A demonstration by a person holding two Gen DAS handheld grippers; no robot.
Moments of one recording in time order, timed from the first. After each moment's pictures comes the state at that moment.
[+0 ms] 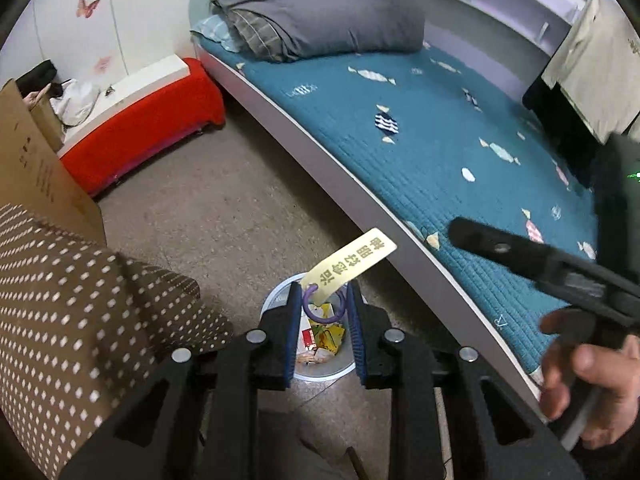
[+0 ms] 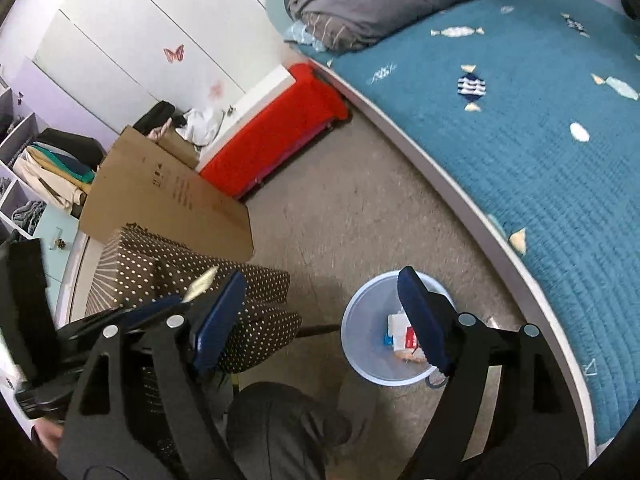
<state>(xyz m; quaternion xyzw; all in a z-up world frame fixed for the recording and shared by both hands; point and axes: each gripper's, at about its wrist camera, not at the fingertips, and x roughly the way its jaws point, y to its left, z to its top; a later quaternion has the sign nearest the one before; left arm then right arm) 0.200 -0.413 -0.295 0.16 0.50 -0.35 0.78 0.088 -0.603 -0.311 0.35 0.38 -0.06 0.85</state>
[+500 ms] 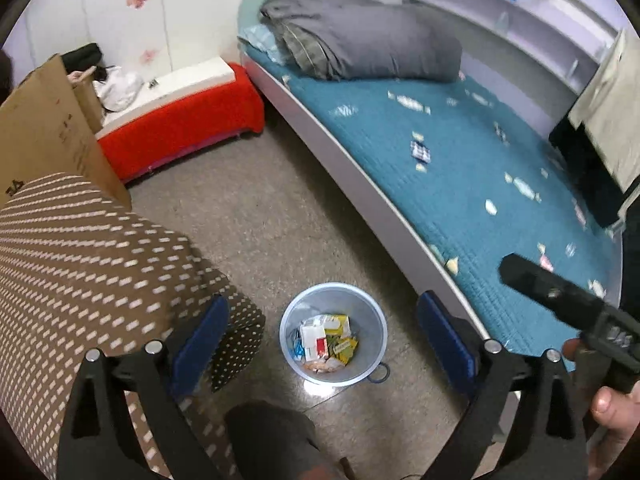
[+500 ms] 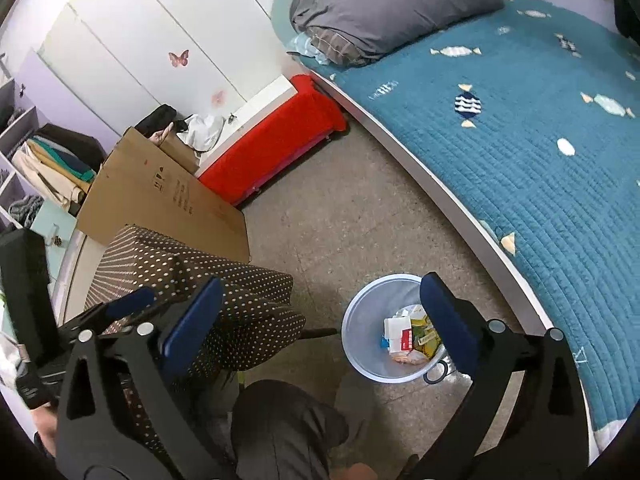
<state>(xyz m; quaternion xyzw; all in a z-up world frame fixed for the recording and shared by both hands) 0.194 -0.367 -0.256 0.11 0.47 -0.29 0.82 0.073 -0.569 -0.278 0.32 0.37 -0.08 0.87</state>
